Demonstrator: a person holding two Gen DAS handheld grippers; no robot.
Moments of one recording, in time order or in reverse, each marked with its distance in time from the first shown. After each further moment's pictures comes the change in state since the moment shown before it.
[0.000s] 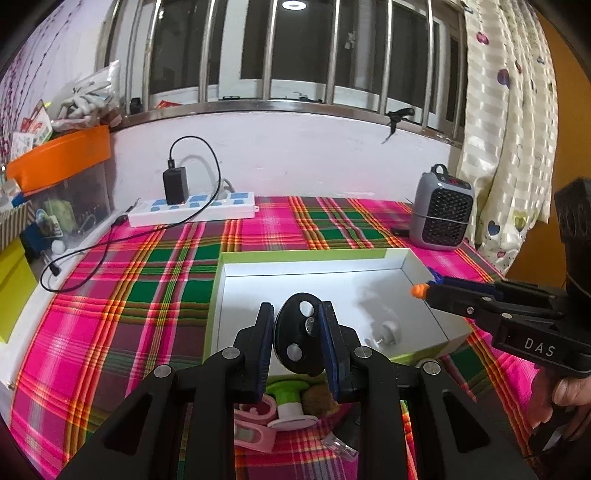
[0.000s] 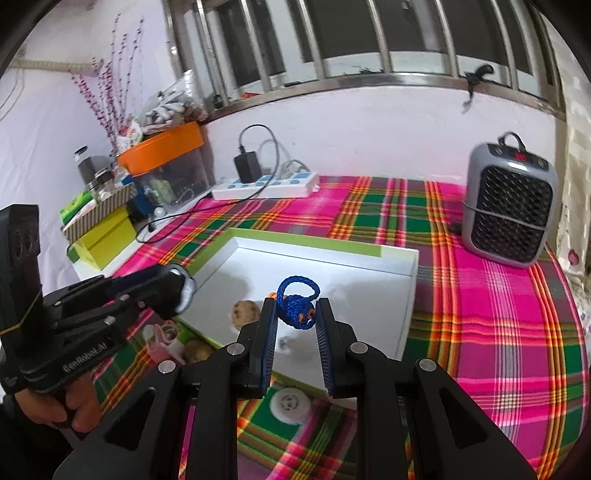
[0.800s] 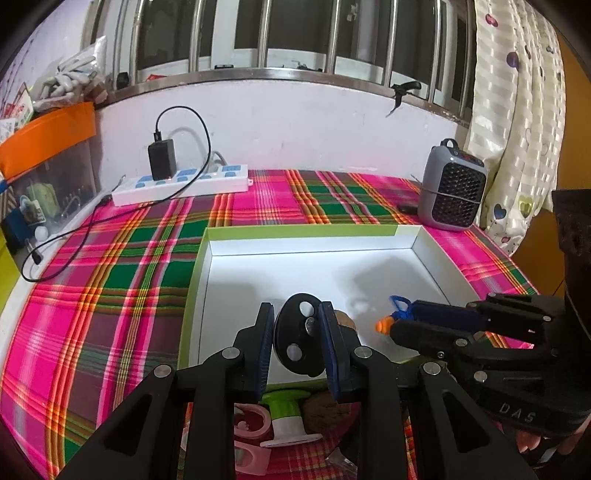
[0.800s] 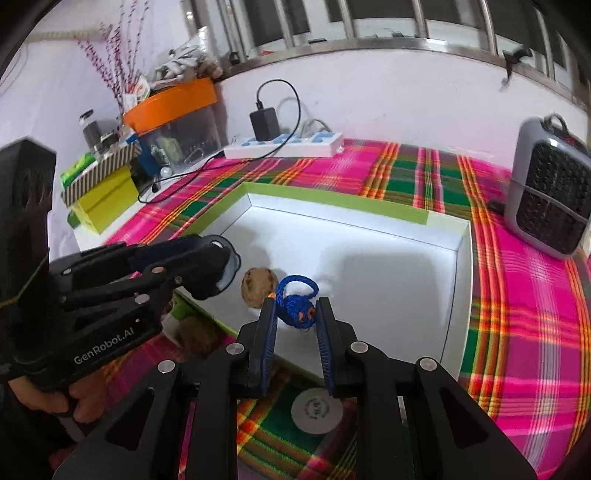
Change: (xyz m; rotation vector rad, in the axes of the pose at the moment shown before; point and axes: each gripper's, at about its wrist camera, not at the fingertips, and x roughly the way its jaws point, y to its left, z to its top) left arm 0.037 -0.003 -0.007 0.005 0.091 -0.013; right arm 0.041 0.021 -0.011 -0.091 0.116 0.029
